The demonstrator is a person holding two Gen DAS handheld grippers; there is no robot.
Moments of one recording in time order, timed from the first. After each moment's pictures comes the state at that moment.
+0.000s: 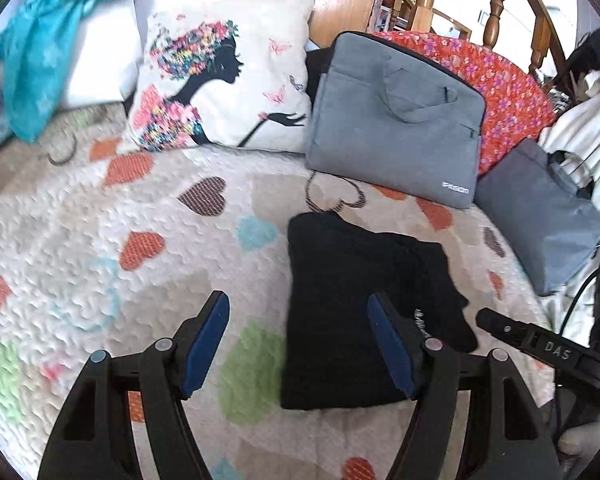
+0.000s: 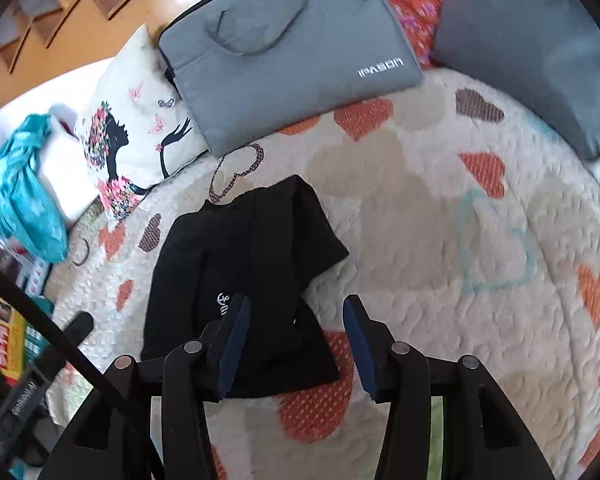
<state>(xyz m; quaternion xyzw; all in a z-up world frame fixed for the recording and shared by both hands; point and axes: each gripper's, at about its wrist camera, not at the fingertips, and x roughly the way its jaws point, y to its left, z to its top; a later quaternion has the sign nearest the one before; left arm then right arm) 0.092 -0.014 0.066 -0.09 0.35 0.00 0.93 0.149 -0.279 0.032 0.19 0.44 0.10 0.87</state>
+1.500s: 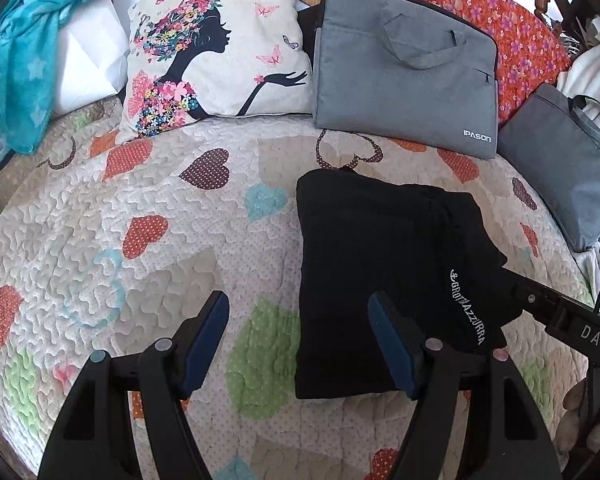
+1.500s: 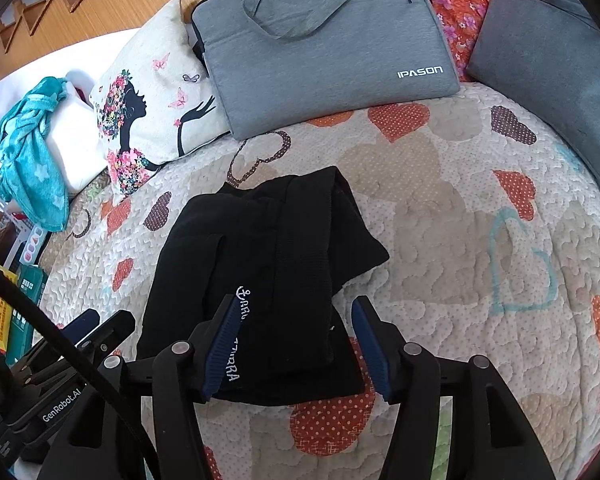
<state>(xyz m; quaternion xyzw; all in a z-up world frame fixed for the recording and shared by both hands) 0.104 -0.032 0.041 -0.03 0.41 0.02 0.91 0.155 -0.254 0.028 0.14 0.44 0.13 0.88</state>
